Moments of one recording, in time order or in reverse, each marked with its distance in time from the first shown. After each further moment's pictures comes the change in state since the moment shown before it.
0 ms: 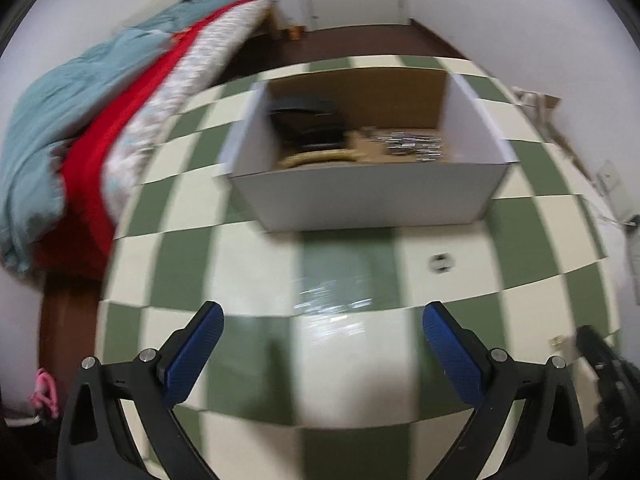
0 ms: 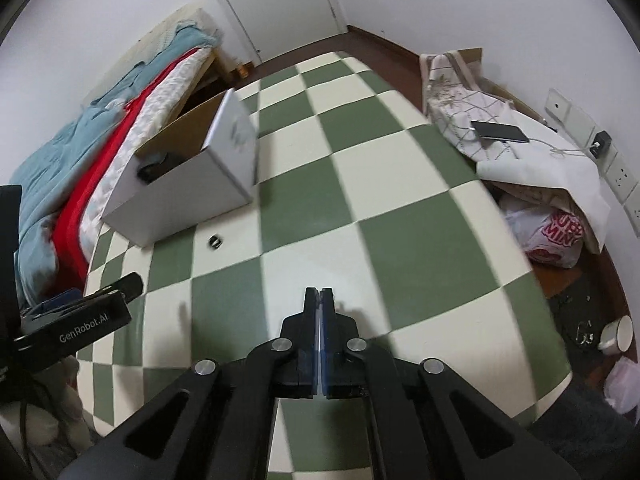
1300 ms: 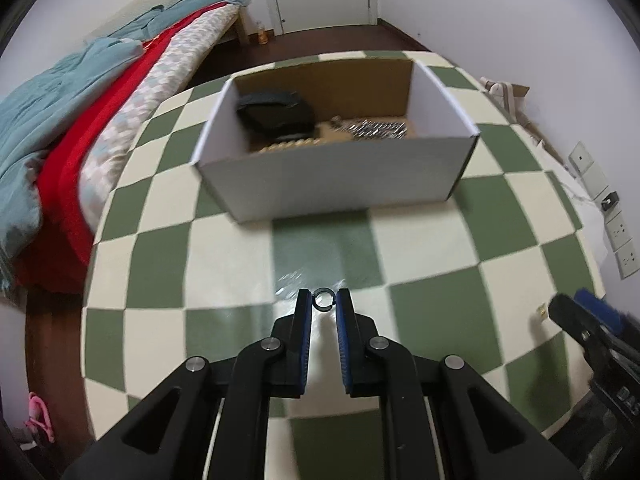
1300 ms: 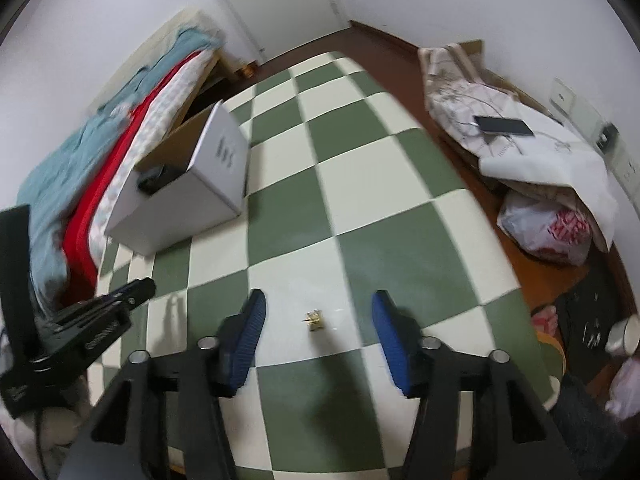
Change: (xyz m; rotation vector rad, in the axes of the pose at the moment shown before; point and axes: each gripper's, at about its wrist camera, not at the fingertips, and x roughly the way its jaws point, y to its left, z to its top) left arm -0.006 0.015 -0.021 0.056 -0.007 -0.071; right arm 0.002 -0.015 0.008 -0.009 0.024 0.058
